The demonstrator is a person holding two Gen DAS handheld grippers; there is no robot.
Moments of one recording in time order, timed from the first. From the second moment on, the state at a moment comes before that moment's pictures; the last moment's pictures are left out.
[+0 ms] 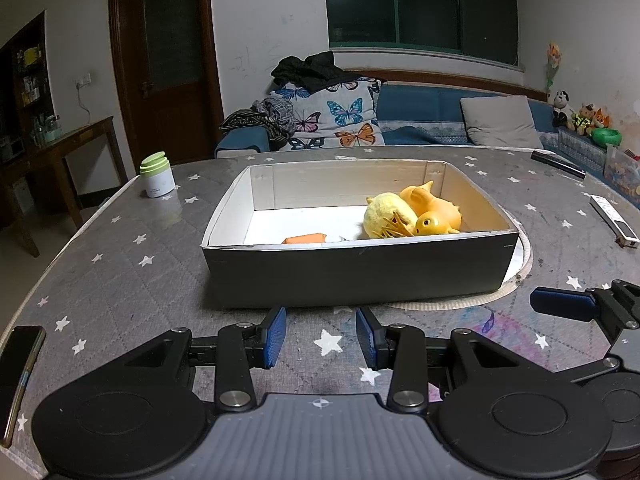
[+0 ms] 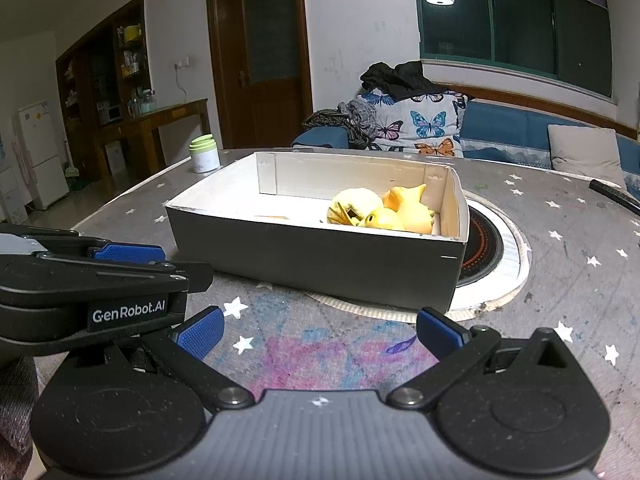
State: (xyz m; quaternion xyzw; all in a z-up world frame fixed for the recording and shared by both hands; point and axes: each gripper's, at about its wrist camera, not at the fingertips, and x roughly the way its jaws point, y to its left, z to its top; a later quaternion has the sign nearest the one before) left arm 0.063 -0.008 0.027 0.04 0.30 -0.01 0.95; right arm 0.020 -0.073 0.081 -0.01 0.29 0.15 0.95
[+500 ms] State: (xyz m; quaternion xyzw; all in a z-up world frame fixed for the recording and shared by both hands) left arm 0.070 -0.011 0.024 0.05 0.31 -0.01 0.95; right arm 0.029 -0.073 0.077 0.00 0.30 0.15 0.94
